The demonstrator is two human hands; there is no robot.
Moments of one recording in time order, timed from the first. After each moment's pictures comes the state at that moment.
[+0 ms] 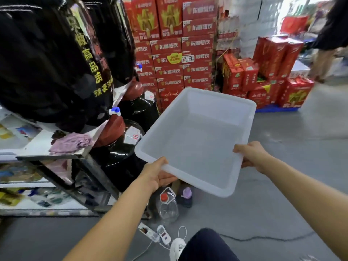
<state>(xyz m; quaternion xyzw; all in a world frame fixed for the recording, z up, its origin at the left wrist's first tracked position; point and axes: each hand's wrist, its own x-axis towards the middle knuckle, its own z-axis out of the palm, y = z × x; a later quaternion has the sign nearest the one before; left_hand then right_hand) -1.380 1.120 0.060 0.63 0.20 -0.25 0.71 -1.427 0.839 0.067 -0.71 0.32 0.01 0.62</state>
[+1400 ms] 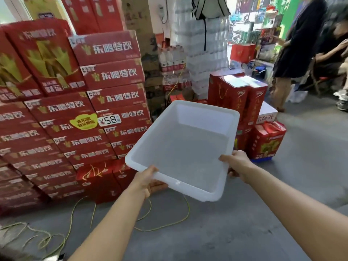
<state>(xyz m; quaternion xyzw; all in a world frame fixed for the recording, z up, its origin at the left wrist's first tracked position) -0.595 0.439 0.062 0.65 0.13 -0.32 0.68 -0.707 0.190 0.067 -0.69 0.39 -0.07 0.60</state>
